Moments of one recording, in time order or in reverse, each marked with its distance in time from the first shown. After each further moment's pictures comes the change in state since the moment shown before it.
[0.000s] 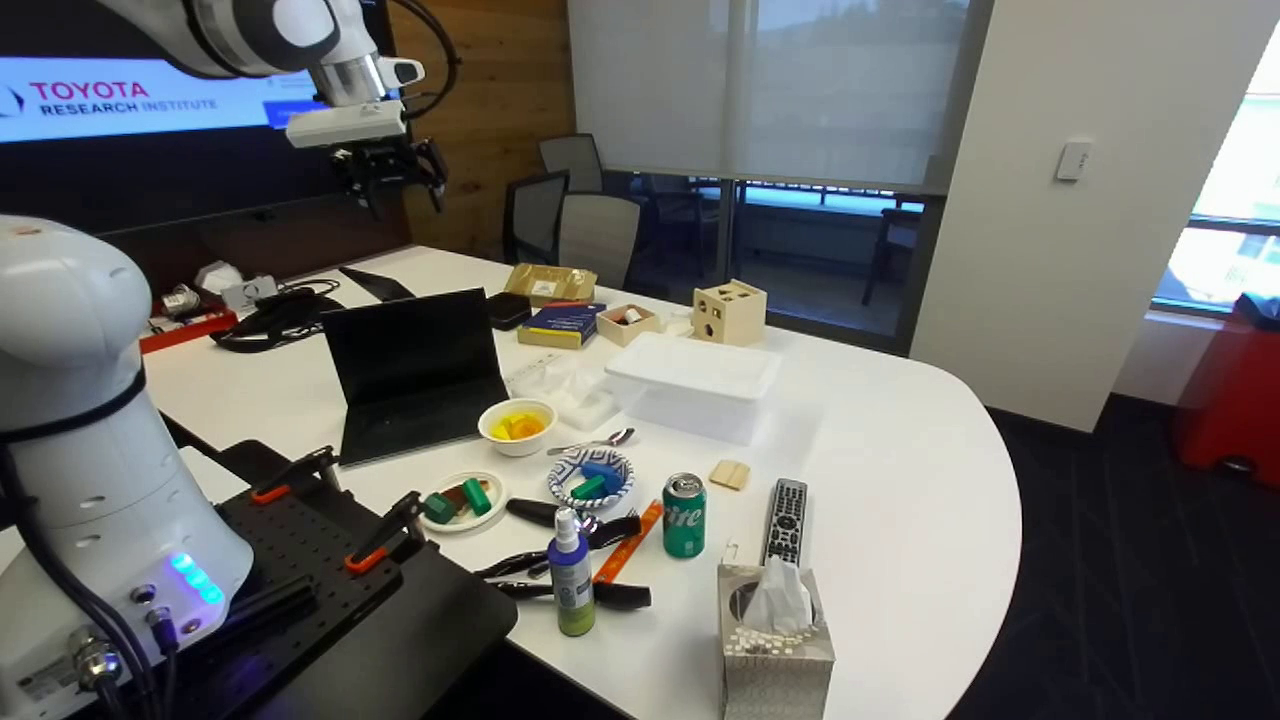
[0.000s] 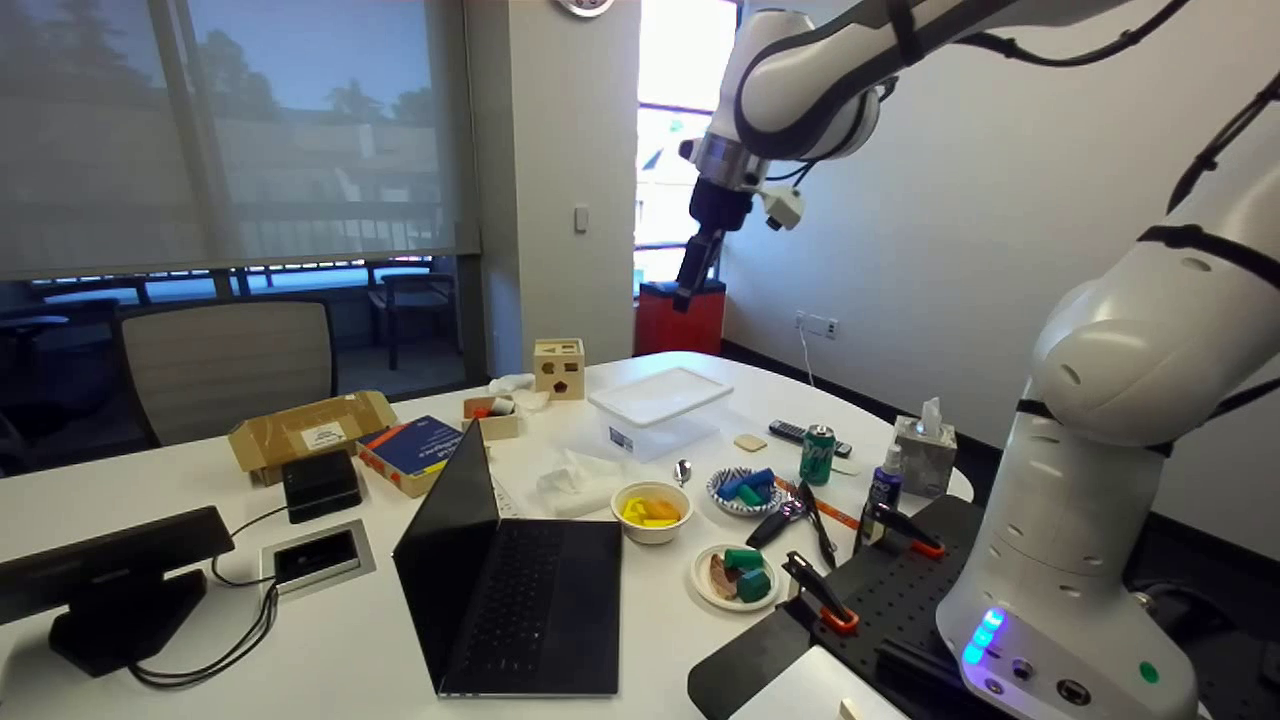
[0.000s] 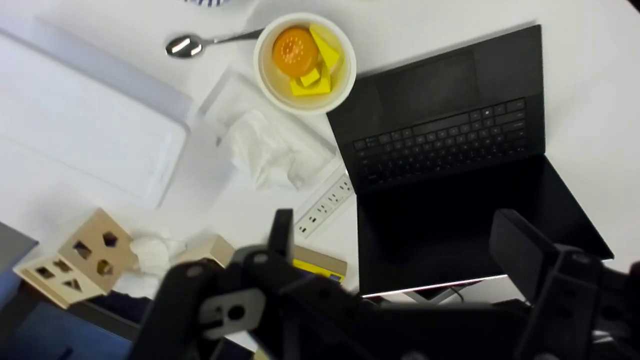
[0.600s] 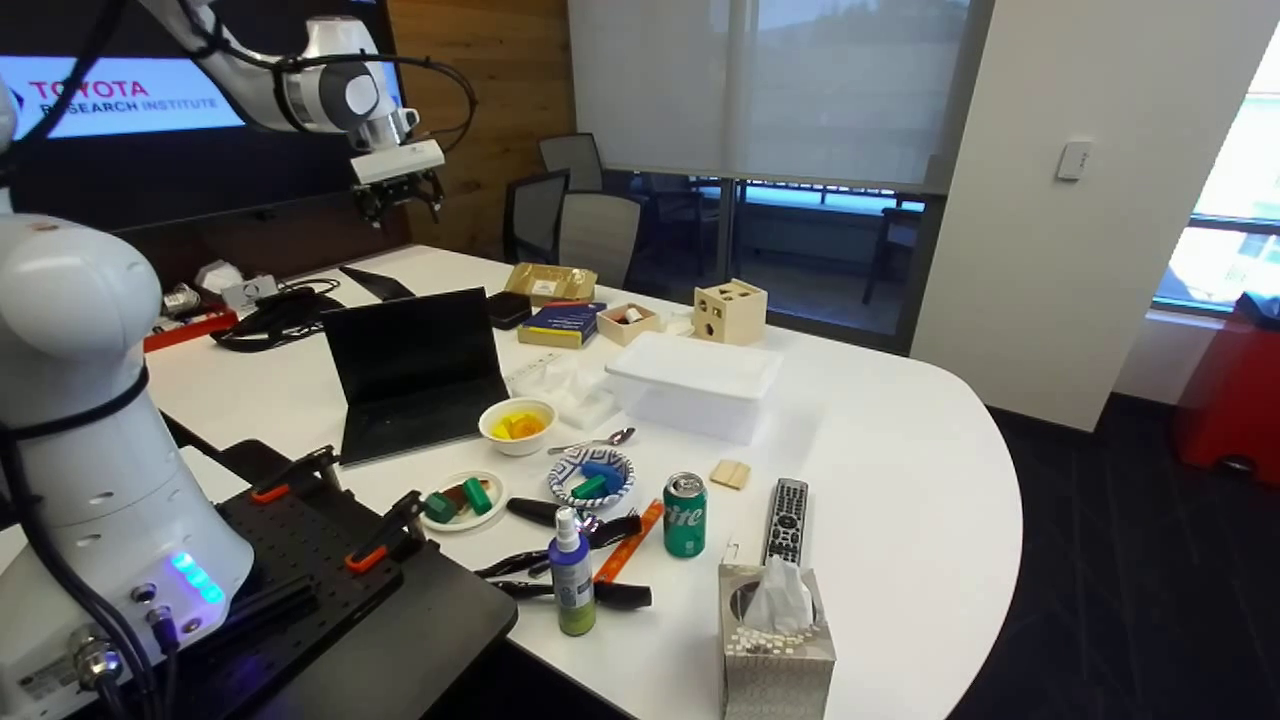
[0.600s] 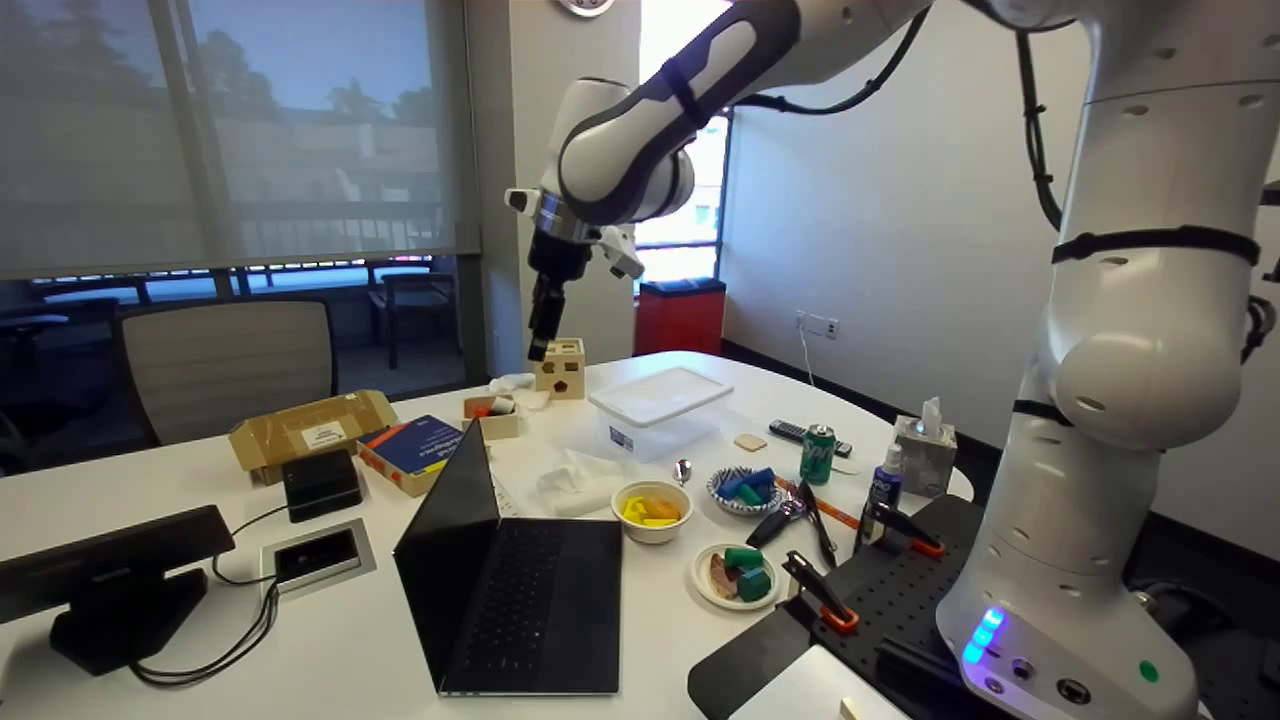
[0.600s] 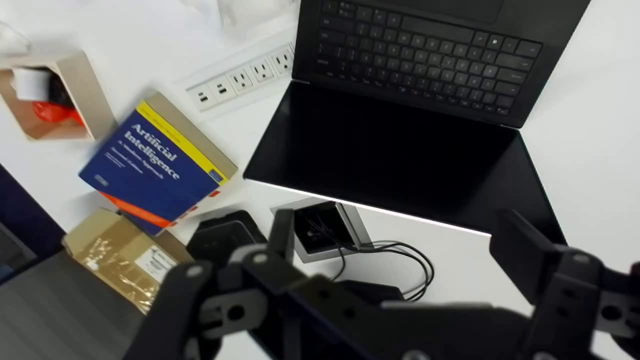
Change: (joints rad) arm 0.094 0.591 0.137 0.423 0.043 0.185 -0.311
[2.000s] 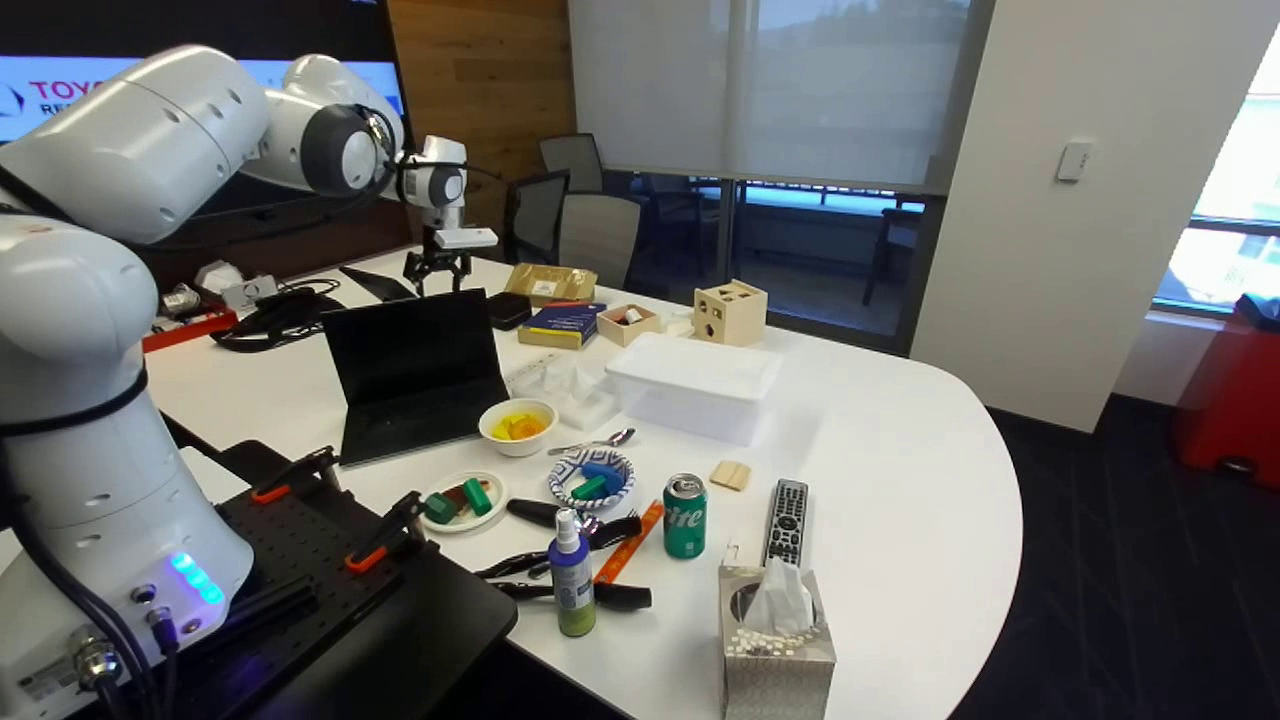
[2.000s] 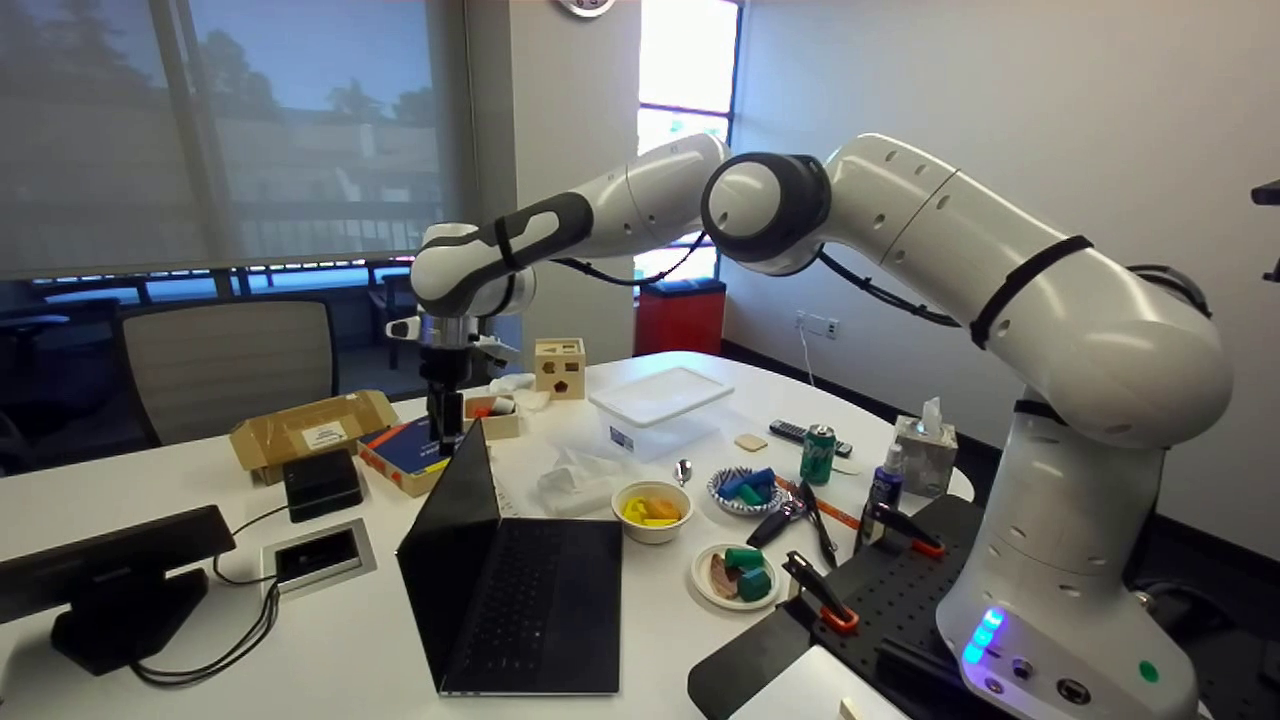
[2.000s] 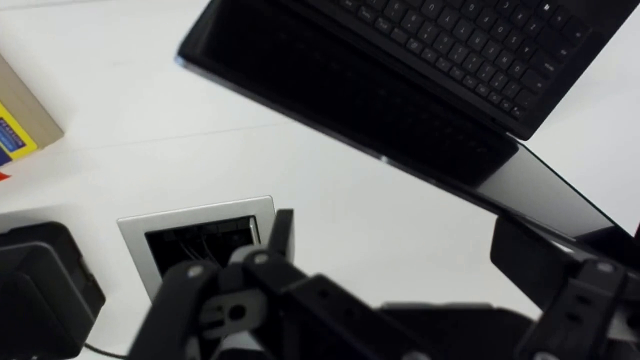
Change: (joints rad) arm -0.042 0.990 0.181 1.179 -0.084 -0.567 -0.262
